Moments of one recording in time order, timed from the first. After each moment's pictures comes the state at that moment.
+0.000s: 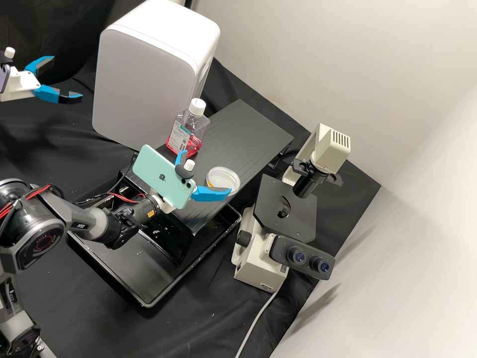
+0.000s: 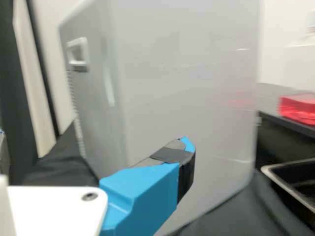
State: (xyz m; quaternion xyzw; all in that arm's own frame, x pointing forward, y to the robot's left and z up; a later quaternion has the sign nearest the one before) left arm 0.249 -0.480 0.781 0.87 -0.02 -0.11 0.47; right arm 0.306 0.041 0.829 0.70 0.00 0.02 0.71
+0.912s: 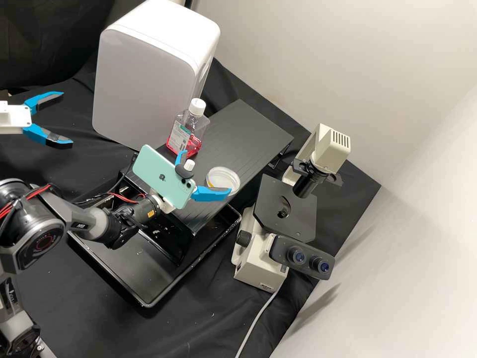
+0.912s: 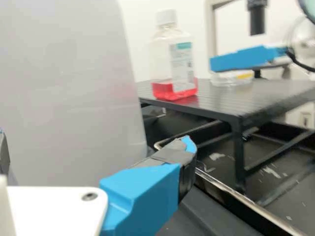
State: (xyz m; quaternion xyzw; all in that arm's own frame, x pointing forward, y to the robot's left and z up) left arm 0.191 -0.500 0.730 0.87 -0.08 -0.25 0.41; right arm 0.306 0.041 0.829 0.70 0.00 0.02 0.71
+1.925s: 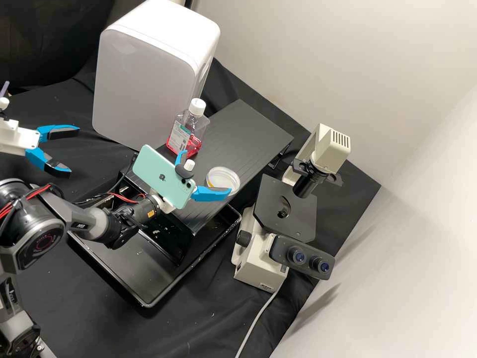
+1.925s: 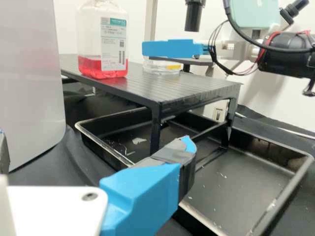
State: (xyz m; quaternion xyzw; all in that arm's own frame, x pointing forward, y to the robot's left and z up) left arm 0.197 -0.506 0.699 0.79 -0.04 -0.38 0.47; right arm 0.306 0.041 0.829 0.70 0.00 0.02 0.71
